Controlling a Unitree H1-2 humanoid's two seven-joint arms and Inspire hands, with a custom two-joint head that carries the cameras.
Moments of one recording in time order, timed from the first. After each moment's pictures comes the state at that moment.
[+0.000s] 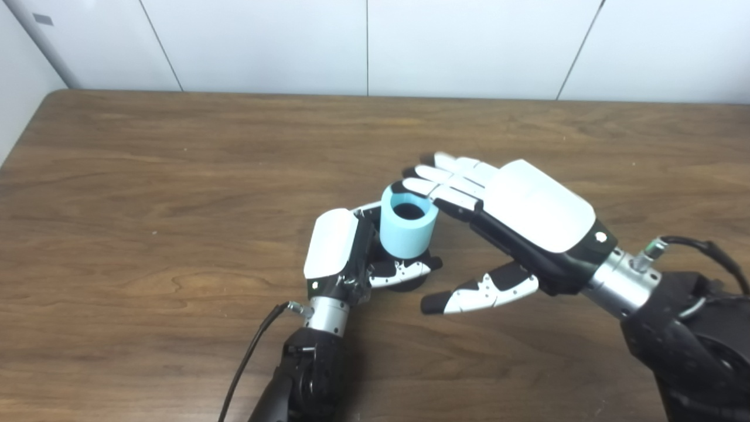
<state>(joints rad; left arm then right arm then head) 0.01 -0.01 -0.43 -0.13 0.86 0.14 0.18 -0.24 -0.33 0.24 -0.90 -0.73 0.11 0.78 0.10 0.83</state>
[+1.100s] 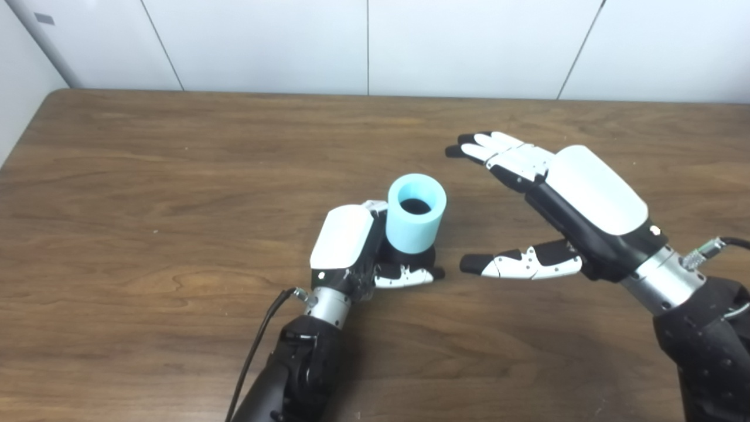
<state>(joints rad) -0.06 0.07 -0.47 -0.15 0.94 0.18 0.02 -0.12 -0.33 0.07 -0.82 -0.67 0.11 0.65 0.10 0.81</state>
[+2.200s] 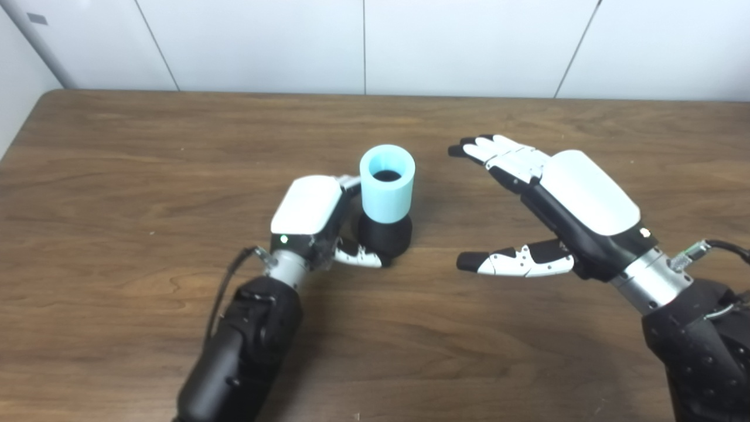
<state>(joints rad) -0.17 0.20 -0.33 -0.29 0.94 0.20 -0.22 -0.10 -0.32 0.09 -0.78 -0.73 0.11 0.62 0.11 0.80</state>
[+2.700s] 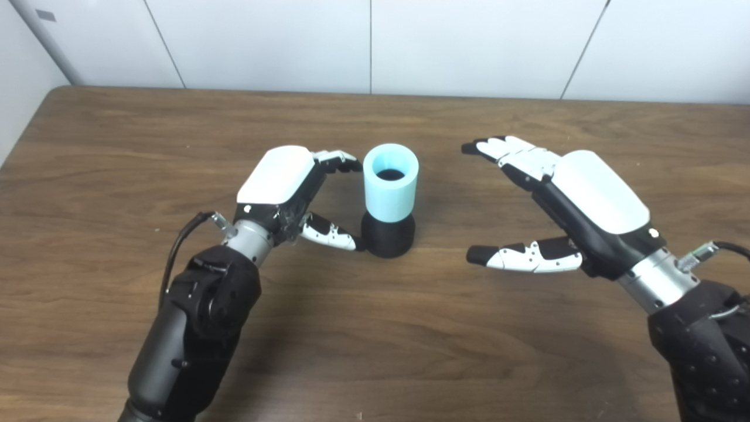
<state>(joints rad) -0.19 0.28 -0.26 -0.40 0.87 0.23 -0.41 -0.10 -0.33 0.08 -0.75 -0.71 0.11 0.58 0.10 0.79</state>
